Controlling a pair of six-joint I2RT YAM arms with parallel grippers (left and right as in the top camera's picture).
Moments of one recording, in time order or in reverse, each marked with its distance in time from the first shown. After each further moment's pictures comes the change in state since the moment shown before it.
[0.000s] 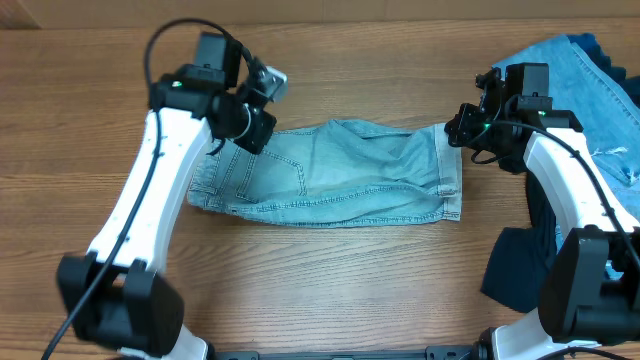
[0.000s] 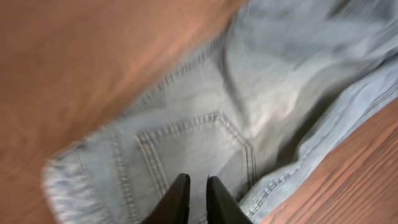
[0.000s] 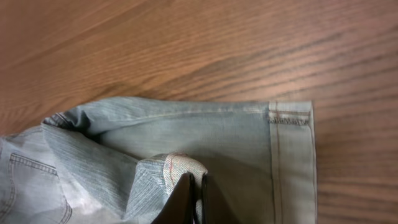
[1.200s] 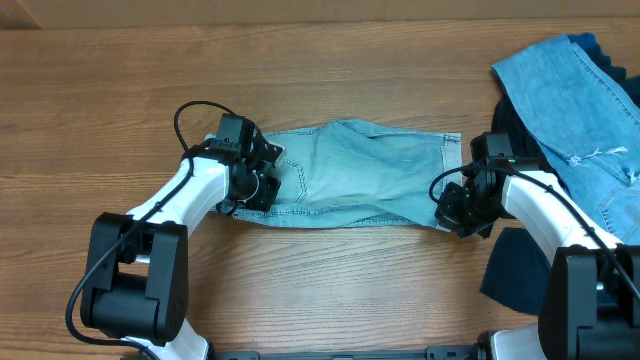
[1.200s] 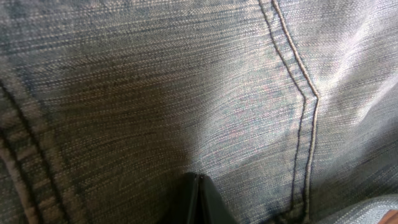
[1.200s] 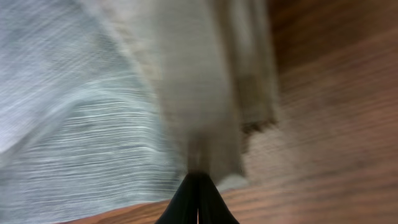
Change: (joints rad) left arm 0.000 0.053 -0.571 0.426 0.013 -0.122; right arm 0.079 -0.100 -0.349 -0.233 0.153 0.261
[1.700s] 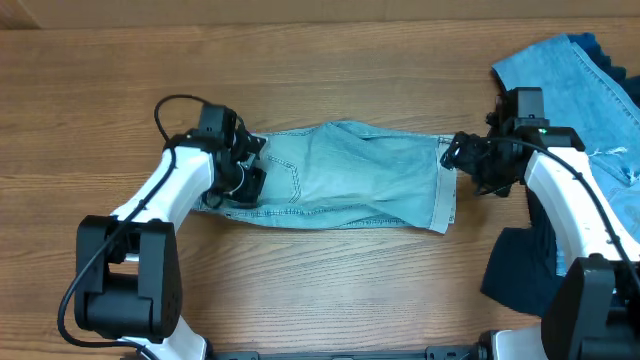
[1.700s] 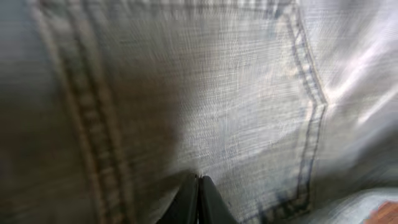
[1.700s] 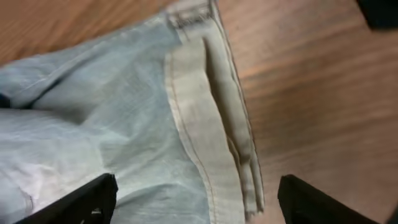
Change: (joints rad) left arm 0.077 0.000 0.092 -0.129 -0.013 0.000; right arm -0.069 -0.011 0.244 0.024 0.008 -0.092
